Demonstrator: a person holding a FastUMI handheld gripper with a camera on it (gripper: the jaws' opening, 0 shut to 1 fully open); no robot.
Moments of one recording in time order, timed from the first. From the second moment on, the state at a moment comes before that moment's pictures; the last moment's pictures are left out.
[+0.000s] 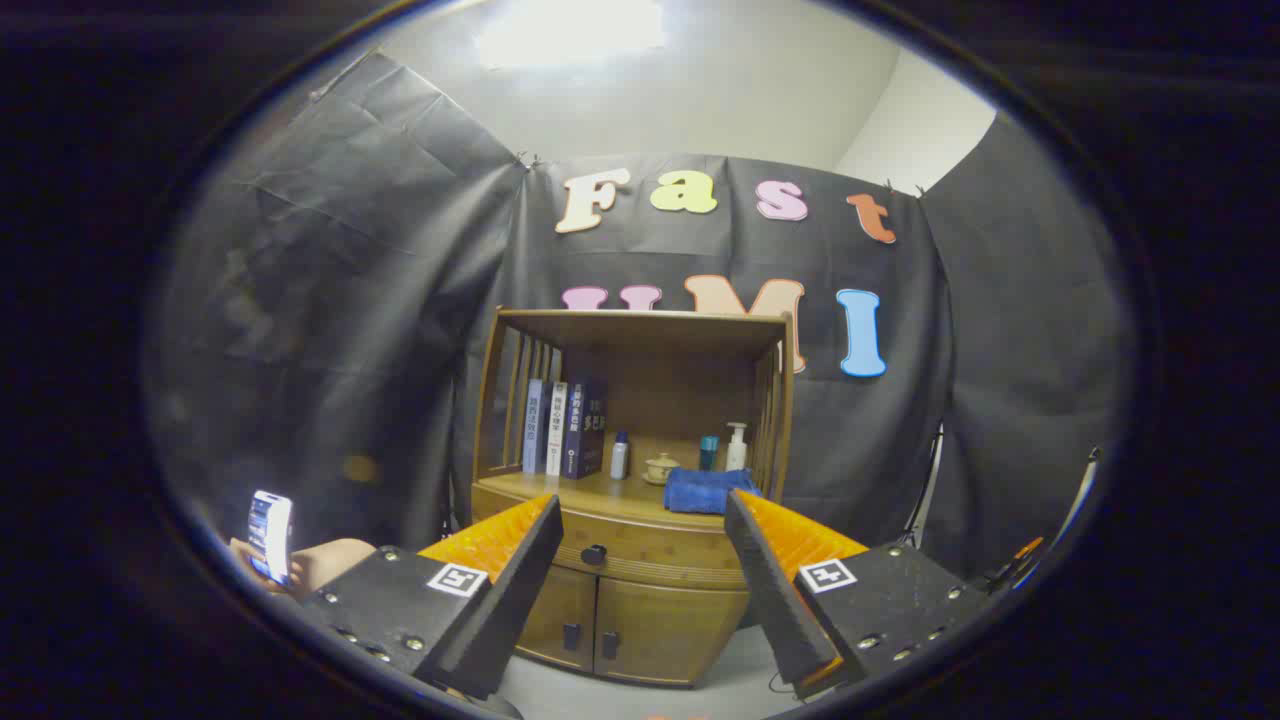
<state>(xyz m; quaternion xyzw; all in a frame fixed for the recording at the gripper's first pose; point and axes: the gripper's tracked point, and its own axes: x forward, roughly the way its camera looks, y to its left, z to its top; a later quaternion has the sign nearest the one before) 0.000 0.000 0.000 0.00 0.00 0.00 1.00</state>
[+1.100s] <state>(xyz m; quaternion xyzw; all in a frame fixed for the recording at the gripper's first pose) 0.014 -0.007 -0.039 0.02 0.03 -0.02 1.00</state>
